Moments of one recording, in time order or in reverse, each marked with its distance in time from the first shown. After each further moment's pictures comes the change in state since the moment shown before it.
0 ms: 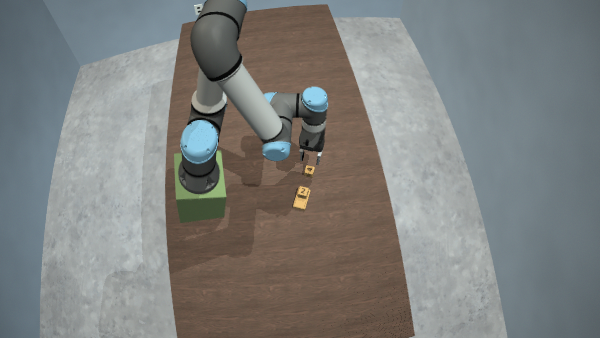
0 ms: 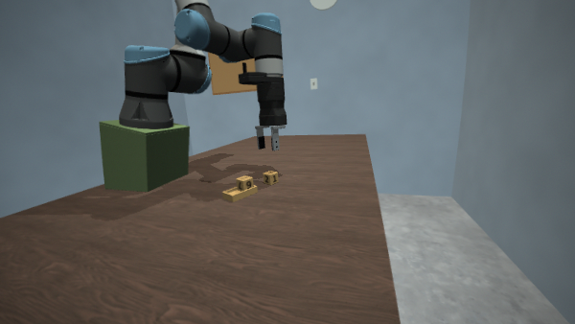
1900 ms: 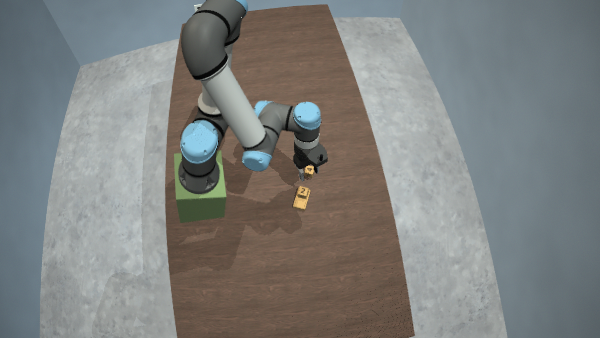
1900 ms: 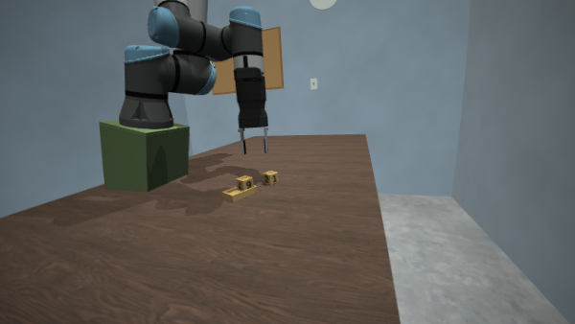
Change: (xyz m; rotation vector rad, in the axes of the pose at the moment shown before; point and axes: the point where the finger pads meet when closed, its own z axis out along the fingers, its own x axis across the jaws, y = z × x) arm -0.010 -0.057 -0.001 0.000 0.004 -0.797
